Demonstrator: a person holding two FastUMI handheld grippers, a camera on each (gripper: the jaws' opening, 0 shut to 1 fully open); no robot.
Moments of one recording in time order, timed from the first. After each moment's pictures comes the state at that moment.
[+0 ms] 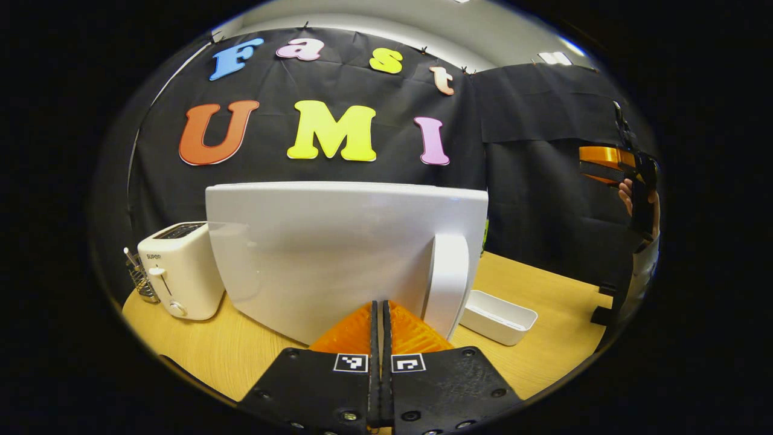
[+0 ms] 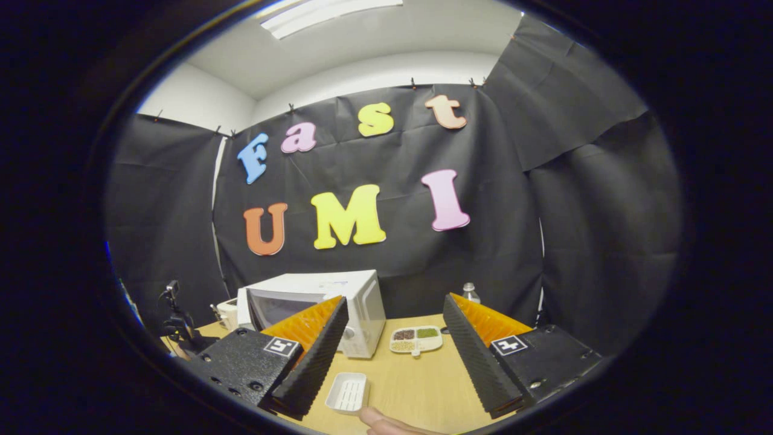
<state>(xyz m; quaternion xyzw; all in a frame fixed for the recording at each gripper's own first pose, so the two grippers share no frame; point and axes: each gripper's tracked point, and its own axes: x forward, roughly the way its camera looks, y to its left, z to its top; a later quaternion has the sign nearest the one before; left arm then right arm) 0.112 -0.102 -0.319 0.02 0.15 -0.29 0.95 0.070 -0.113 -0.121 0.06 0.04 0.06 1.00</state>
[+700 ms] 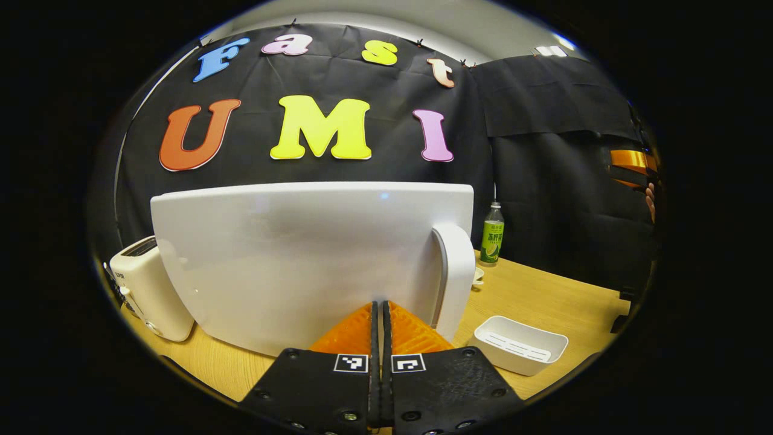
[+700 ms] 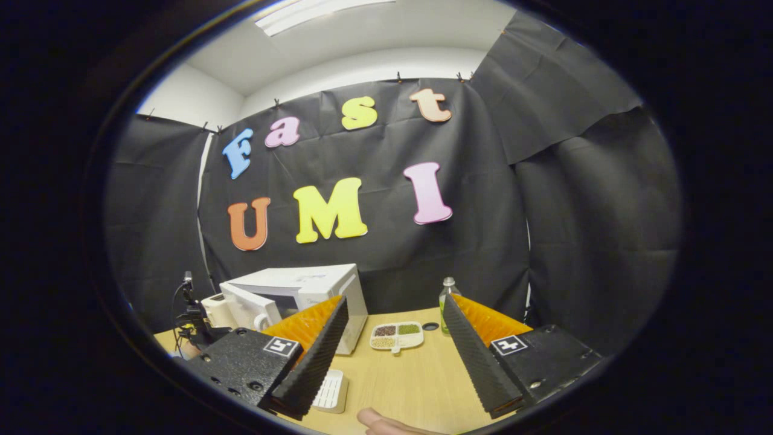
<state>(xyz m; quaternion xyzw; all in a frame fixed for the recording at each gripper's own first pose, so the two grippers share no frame) 0.189 -0.160 -0.327 0.03 0.14 -0.28 0.95 0.087 -0.146 -0.138 0.06 0.06 0.04 1.00</state>
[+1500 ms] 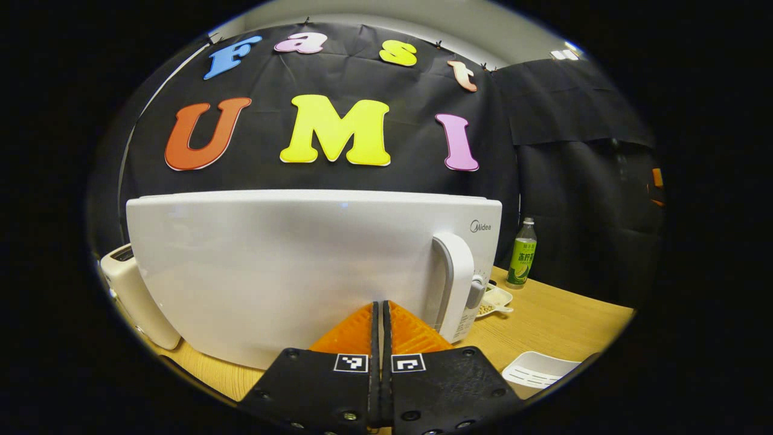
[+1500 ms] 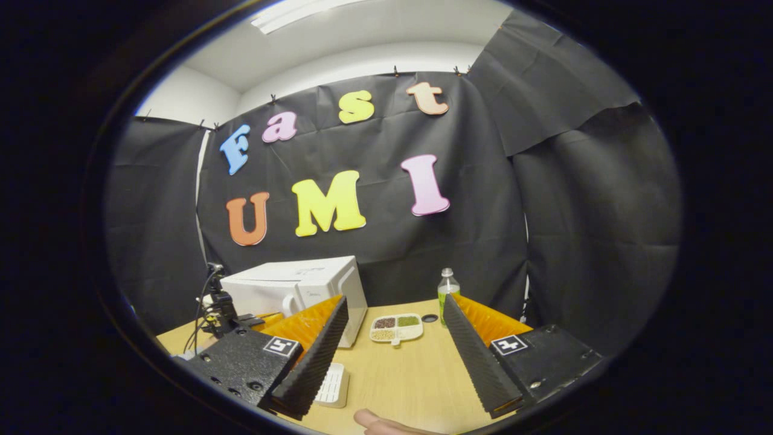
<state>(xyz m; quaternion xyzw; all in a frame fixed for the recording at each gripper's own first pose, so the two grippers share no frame) 0.253 -0.180 -0.327 0.02 0.12 -0.23 0.97 0.068 -0.143 -0.139 0.07 0.08 0.04 0.99</state>
